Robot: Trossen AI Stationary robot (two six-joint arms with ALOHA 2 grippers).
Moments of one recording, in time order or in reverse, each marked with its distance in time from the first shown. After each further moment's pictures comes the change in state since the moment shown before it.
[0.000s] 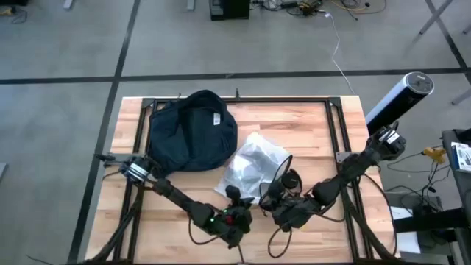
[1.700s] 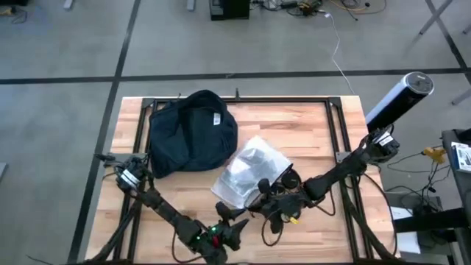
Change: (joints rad) left arm -0.159 -0.009 -0.003 0.027 -0.137 0.065; right arm -0.102 0.074 -0.004 0.367 -0.191 0.029
